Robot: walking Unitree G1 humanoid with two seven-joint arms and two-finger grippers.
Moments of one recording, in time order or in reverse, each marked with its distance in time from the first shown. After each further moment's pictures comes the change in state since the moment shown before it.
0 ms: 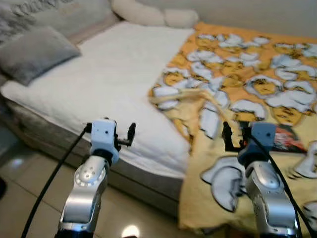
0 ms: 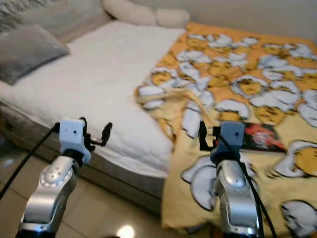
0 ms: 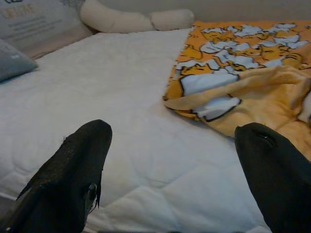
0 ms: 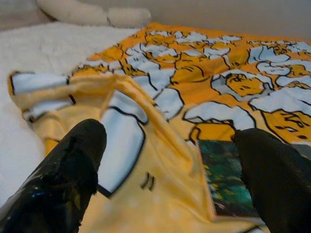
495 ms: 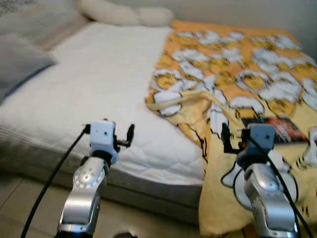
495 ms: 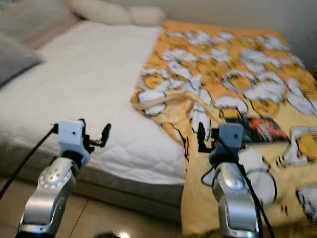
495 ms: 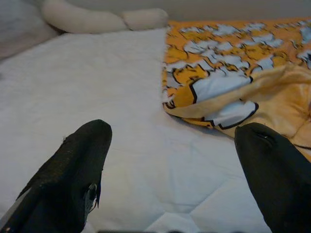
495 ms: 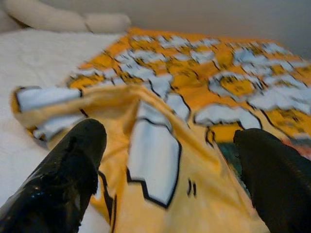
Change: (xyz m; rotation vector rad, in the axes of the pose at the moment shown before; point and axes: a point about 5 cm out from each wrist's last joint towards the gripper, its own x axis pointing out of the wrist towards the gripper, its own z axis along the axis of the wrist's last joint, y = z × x) left arm -0.003 0.000 -0.004 -0.006 0.011 0.002; right arm -0.004 0.004 0.002 0.011 -0.018 0.010
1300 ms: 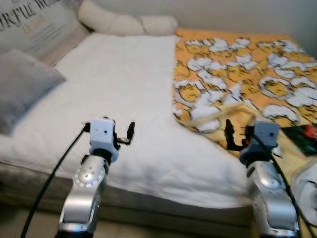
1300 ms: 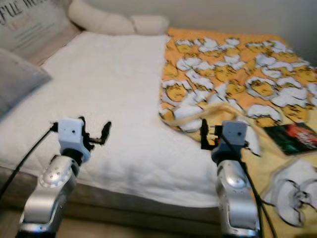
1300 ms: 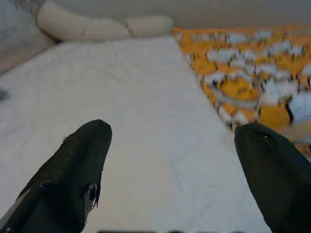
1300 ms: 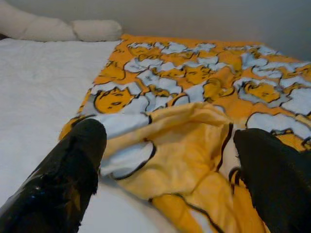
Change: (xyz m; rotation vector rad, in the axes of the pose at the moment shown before) left arm -0.003 0.004 -0.002 -0.003 0.002 0.018; right arm 0.000 0.001 0.001 0.018 -0.007 -0.020
